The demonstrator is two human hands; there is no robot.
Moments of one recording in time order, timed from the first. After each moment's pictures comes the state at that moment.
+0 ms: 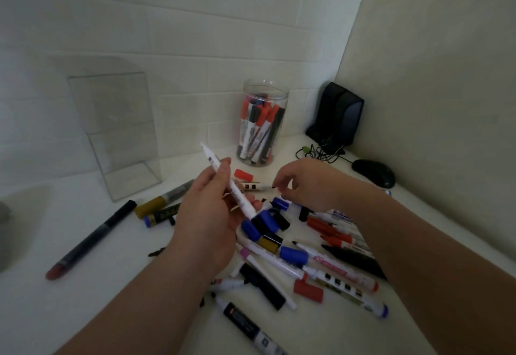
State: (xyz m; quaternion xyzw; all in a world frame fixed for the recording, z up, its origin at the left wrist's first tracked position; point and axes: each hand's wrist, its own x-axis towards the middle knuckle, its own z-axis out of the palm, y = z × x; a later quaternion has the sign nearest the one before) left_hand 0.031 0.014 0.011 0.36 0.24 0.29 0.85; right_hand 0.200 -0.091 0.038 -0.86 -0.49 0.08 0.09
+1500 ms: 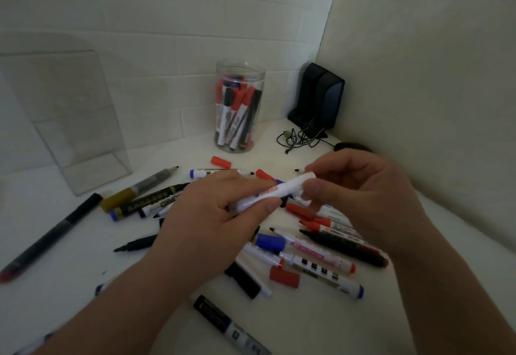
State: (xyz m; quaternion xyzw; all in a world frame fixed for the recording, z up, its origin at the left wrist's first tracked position) left_hand 0.012 -0.009 0.011 0.87 0.01 0.33 0.37; right_hand 0.123 -0.190 0.063 -0.73 -0.36 0.10 0.57
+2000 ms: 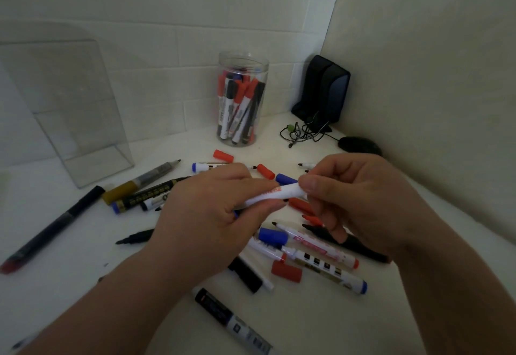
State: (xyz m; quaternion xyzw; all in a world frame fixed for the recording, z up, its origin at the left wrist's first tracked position) left_hand 0.013 -0.003 0.006 0.90 -0.04 0.36 0.22; right_hand 0.118 -0.185 0.068 -0.74 -0.32 0.22 0.55
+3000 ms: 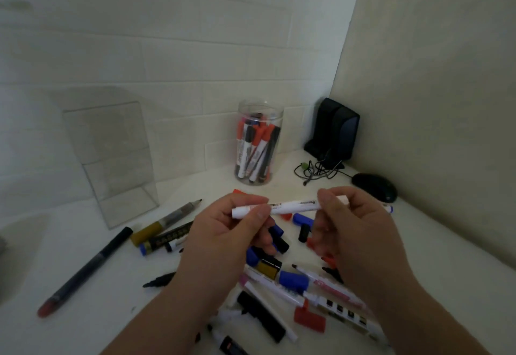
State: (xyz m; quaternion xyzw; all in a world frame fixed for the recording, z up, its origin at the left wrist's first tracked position) left_hand 0.021 0.001 0.010 0.63 0.10 0.30 0.71; right_hand 0.110 -0.149 0.046 -0.66 -0.18 0.11 0.72
